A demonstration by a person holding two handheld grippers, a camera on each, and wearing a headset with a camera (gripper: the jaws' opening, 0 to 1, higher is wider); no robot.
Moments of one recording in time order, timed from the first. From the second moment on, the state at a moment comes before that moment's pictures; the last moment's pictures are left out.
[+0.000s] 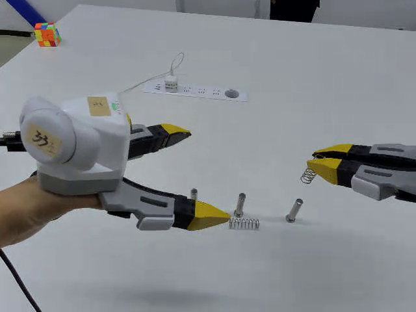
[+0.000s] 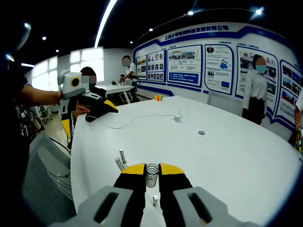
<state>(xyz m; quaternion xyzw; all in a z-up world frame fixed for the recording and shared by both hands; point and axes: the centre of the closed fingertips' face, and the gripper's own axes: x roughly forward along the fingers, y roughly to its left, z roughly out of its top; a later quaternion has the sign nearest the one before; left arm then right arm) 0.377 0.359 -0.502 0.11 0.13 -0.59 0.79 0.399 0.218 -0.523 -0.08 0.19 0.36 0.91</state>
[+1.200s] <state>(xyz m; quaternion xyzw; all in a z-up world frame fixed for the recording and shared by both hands) 0.392 0.399 -0.534 0.10 0.18 -0.53 0.82 0.405 0.210 -0.577 -0.08 0.23 0.35 0.90</state>
